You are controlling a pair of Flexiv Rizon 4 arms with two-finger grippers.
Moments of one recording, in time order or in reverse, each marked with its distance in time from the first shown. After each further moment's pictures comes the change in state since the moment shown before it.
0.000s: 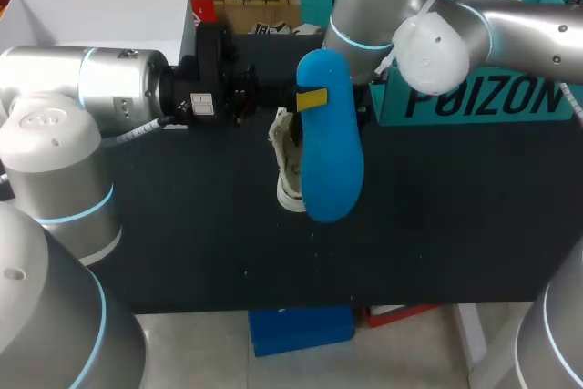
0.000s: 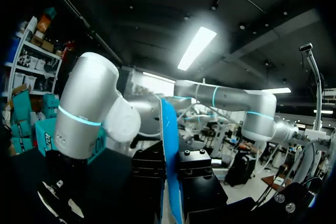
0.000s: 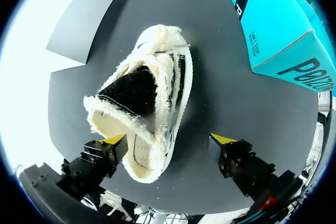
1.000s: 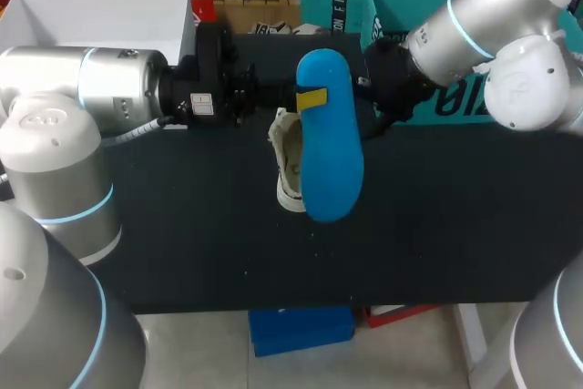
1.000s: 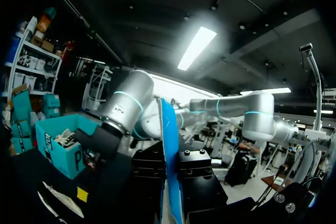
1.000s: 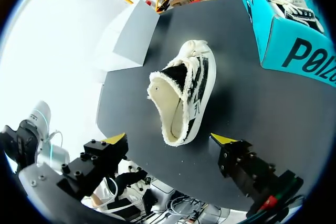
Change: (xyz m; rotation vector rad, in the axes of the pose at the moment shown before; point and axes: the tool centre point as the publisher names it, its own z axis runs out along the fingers) left arm 0.000 0.000 0.000 0.000 0.000 0.000; right arm 0.001 -0.044 -0.087 -0.094 0.435 -0.070
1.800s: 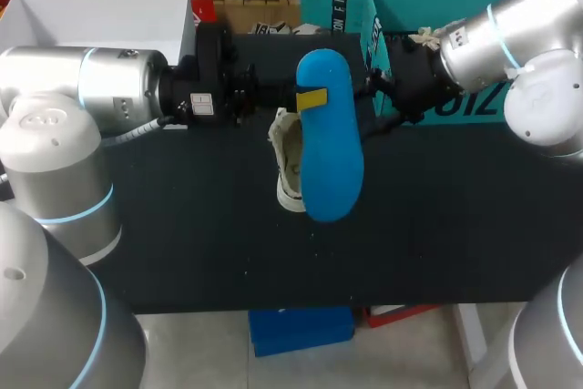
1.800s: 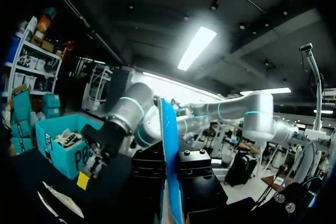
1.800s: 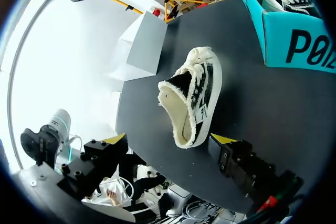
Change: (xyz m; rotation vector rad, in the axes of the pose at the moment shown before) left arm 0.000 0.000 0.000 0.000 0.000 0.000; right arm -0.001 0.008 -0.020 -0.050 0.190 0.055
